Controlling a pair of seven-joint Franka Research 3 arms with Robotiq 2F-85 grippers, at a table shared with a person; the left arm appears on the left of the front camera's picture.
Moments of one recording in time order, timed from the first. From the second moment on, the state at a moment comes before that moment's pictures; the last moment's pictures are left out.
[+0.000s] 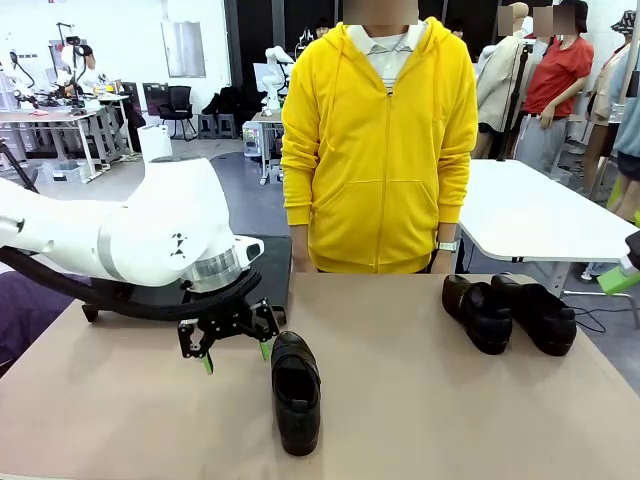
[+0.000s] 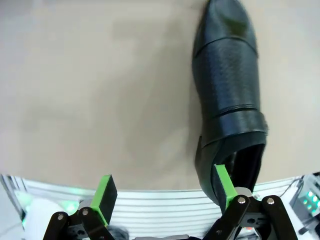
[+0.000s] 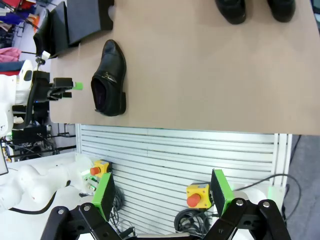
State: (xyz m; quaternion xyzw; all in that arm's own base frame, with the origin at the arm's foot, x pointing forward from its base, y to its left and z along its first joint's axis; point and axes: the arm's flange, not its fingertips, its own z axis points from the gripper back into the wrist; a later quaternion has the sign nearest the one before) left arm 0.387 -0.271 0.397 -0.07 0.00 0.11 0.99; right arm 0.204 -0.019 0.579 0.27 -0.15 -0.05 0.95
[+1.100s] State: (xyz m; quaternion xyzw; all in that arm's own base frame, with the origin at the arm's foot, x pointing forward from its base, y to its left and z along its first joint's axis) left arm 0.388 -0.335 0.343 0.00 0.01 0.14 0.99; right arm 0.204 -0.019 0.579 0.27 -0.15 -0.05 0.95
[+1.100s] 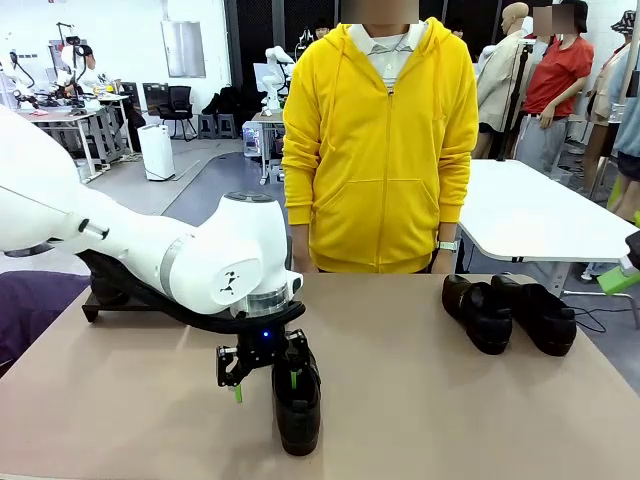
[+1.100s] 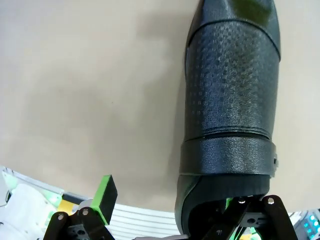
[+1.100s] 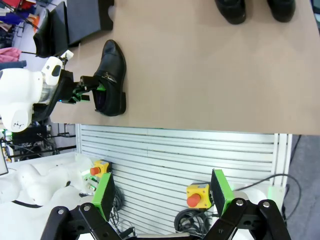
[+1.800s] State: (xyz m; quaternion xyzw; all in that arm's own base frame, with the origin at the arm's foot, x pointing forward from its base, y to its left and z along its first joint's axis) left arm 0.394 -0.336 0.341 -0.01 0.01 0.12 0.99; right arm 0.204 -0.019 0.579 0.27 -0.15 -0.05 0.95
